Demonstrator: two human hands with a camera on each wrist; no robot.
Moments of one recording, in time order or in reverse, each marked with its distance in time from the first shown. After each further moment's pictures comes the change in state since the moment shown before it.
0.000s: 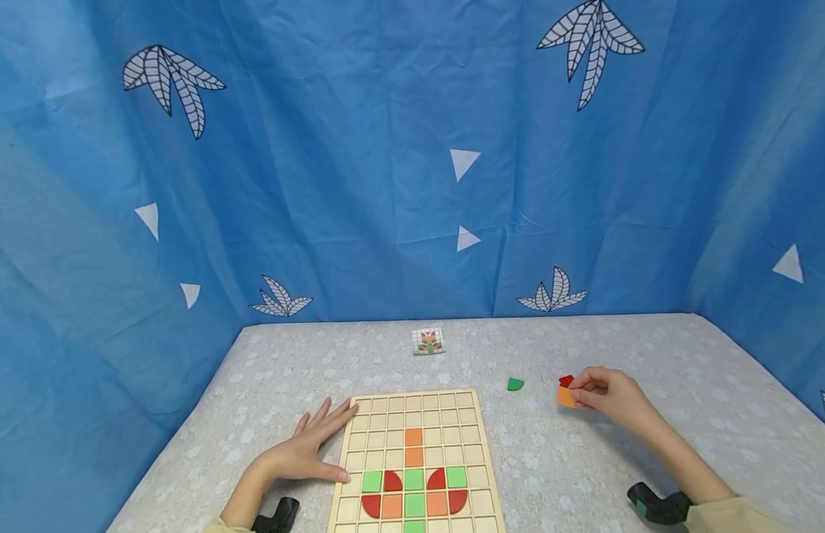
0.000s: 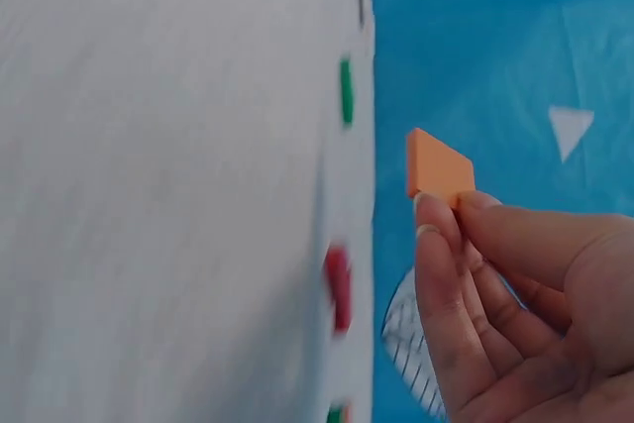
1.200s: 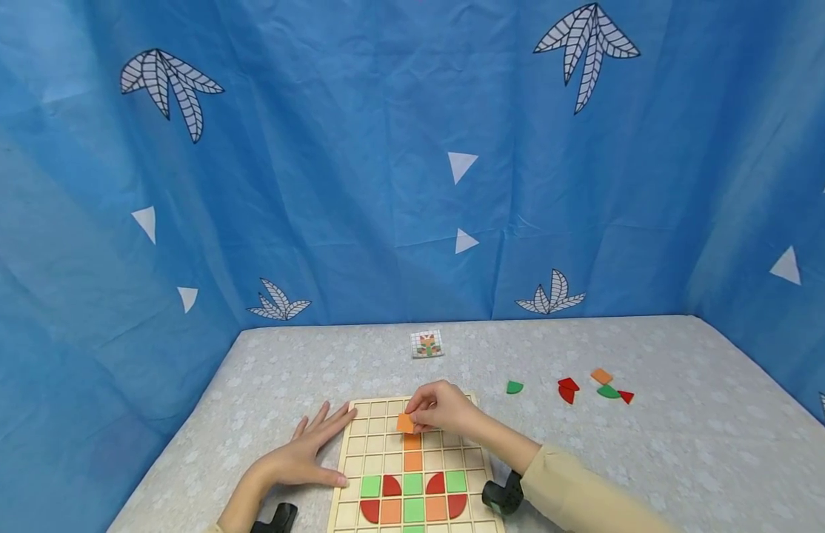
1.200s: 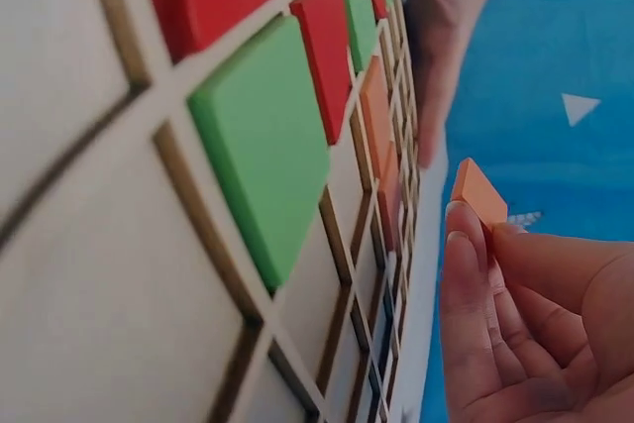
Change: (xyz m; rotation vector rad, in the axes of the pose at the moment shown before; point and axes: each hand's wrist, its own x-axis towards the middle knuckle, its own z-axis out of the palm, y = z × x) left_hand -0.001 0.000 0.000 -0.021 -0.009 0.008; right_hand 0.052 -0.118 0.174 0.373 -0.405 -0.116
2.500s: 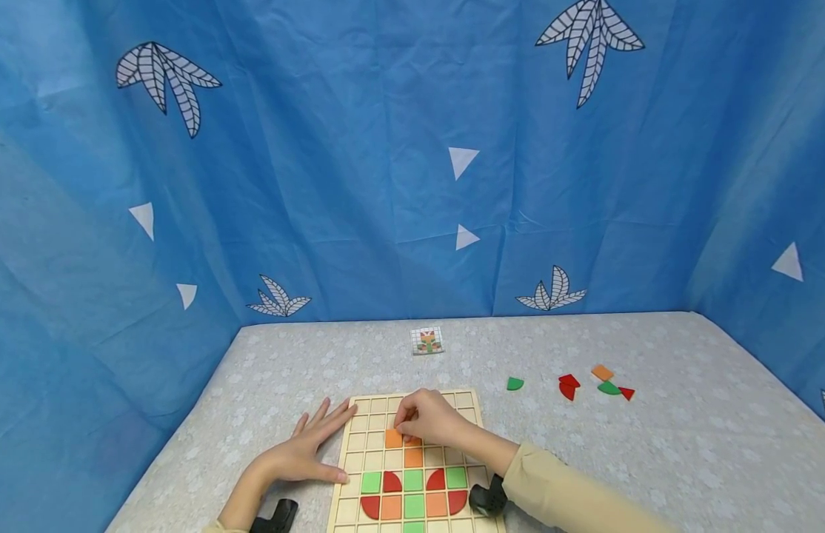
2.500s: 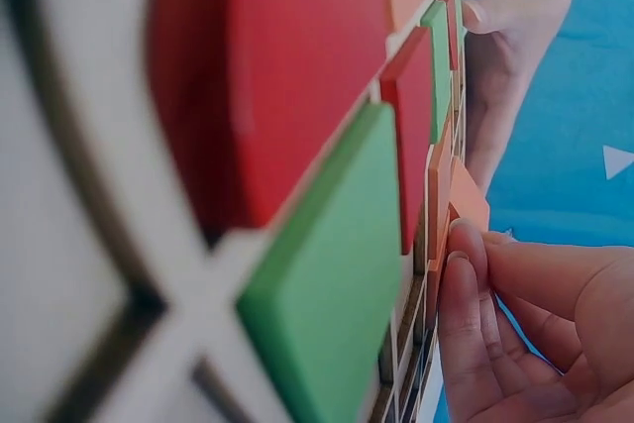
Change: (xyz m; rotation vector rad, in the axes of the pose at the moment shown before) left_hand 0.001 -0.002 0.000 0.012 -0.001 0.001; right_hand 0.005 -0.001 0.026 -0.202 -0.034 -0.067
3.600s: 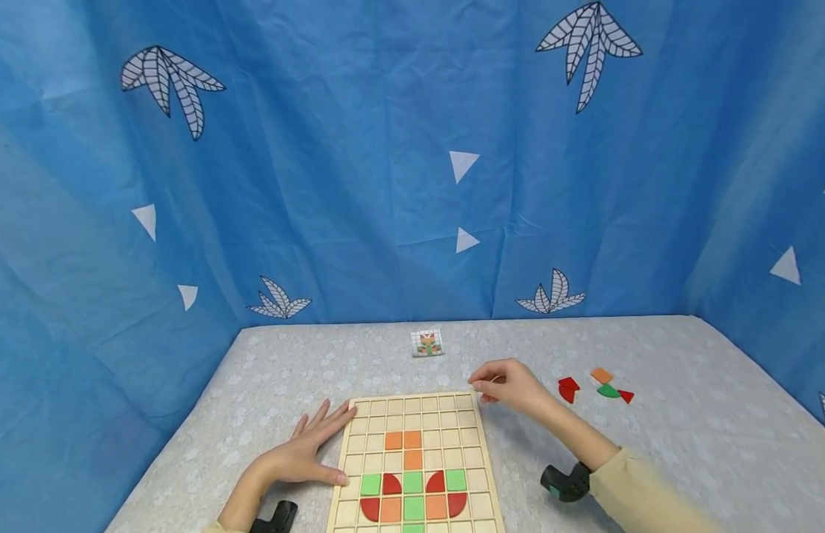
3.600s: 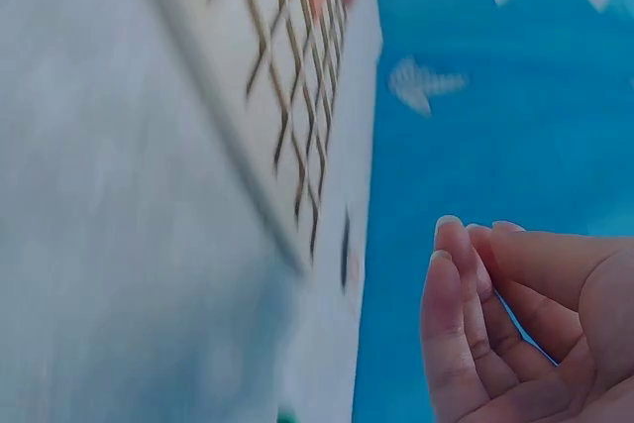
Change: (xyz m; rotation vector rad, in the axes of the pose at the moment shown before) left_hand 0.000 -0.002 0.001 -0.007 0.005 0.010; right_hand -0.052 0.024 -0.106 0.059 0.206 0.097
